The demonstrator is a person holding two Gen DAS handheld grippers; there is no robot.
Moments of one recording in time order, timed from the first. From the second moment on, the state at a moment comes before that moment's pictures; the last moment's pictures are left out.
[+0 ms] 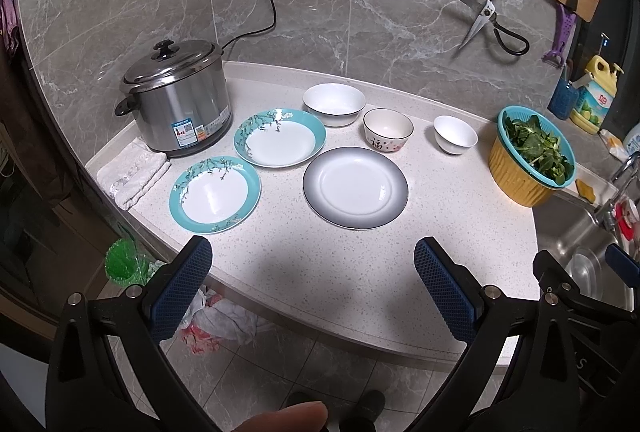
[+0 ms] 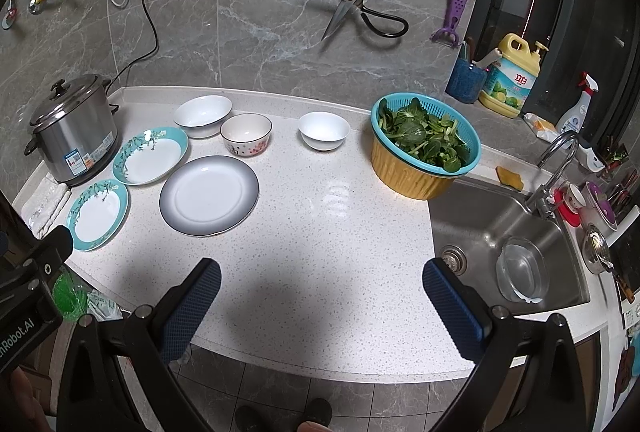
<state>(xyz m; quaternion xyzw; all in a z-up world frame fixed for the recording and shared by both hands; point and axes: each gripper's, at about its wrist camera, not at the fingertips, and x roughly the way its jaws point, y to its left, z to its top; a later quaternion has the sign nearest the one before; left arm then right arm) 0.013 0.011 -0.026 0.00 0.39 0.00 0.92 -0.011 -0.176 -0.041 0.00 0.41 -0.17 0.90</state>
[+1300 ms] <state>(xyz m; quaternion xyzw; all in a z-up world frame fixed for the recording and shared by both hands) 0.014 0.011 -0.029 0.00 0.39 0.00 0.92 -0.006 -0.175 -0.042 0.00 0.41 -0.17 0.89</state>
